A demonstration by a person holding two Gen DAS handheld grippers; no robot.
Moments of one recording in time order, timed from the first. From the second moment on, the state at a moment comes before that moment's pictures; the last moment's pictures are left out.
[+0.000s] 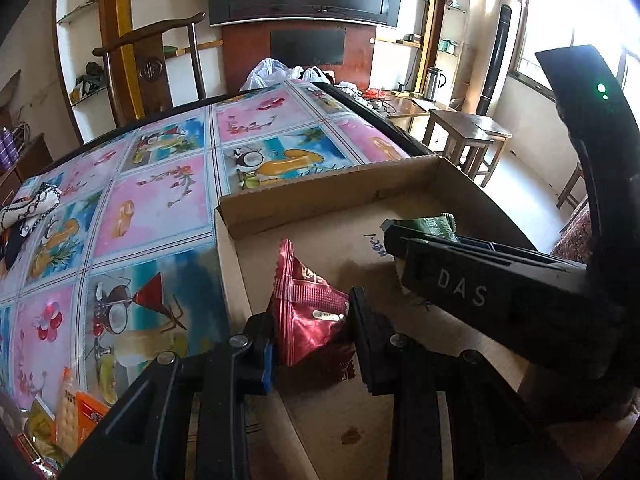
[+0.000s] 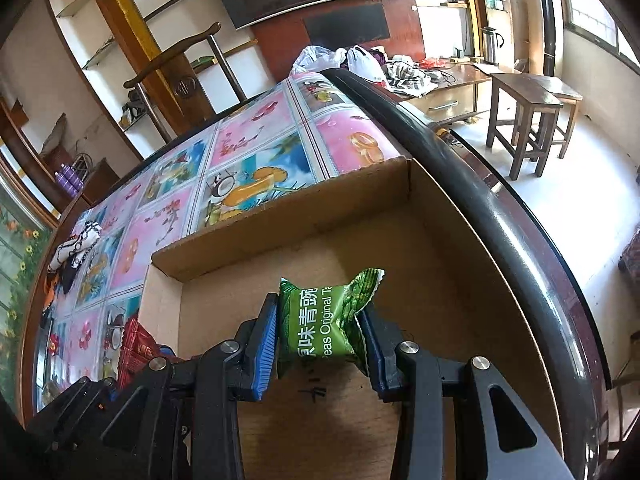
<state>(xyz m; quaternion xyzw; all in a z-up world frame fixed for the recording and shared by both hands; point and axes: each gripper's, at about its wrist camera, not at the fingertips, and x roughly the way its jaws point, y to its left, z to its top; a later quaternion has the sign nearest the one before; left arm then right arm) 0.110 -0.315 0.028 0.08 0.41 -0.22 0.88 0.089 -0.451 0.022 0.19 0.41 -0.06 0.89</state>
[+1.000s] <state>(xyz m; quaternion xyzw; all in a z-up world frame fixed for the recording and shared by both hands) 0.108 -0.318 0.029 0.09 0.40 -0.21 0.89 0.083 -0.441 0.022 0.21 0.40 -0.06 0.89</state>
